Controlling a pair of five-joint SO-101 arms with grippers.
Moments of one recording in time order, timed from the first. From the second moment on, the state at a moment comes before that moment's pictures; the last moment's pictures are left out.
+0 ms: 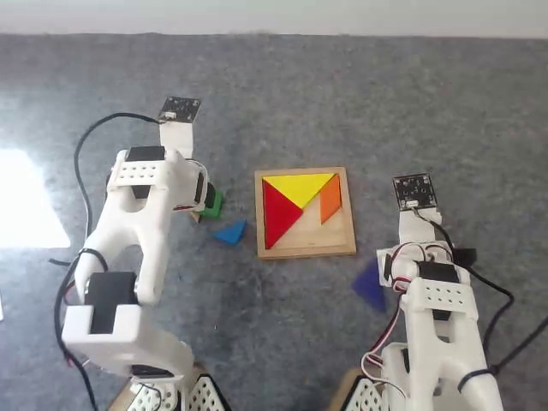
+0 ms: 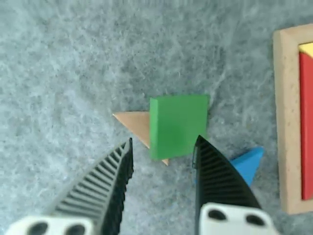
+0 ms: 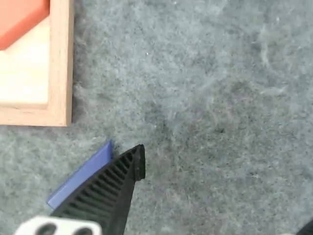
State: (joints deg) left arm -8.2 7.7 22.5 62.3 -3.2; right arm 2.4 -40.8 74.2 40.2 12.1
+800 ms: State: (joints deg) left arm -12.7 8.0 24.5 57.2 7.3; right arm 2.4 -40.8 74.2 40.2 12.1
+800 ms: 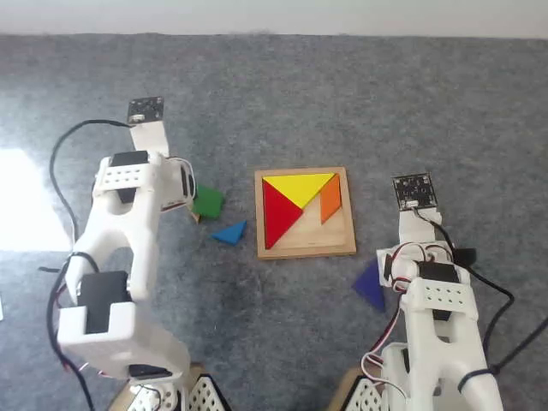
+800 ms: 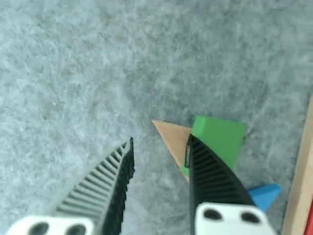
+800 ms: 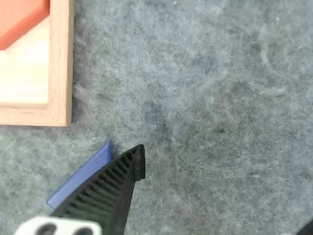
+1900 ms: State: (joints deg) left arm -2.7 22.0 12.8 62.7 10.6; right arm 2.4 -40.8 74.2 40.2 12.1
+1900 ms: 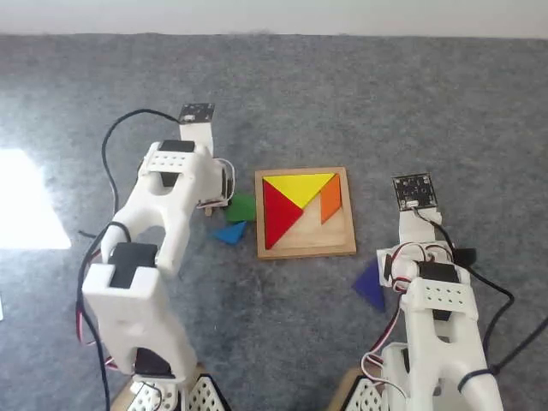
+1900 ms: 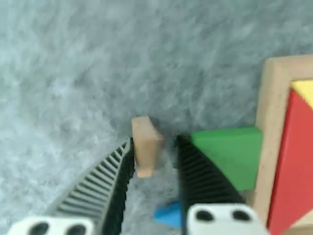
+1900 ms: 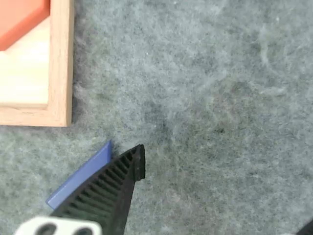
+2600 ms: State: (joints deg) left arm 20.0 16.0 3.8 71.4 9.5; right arm 2.4 -40.8 74.2 40.2 12.1
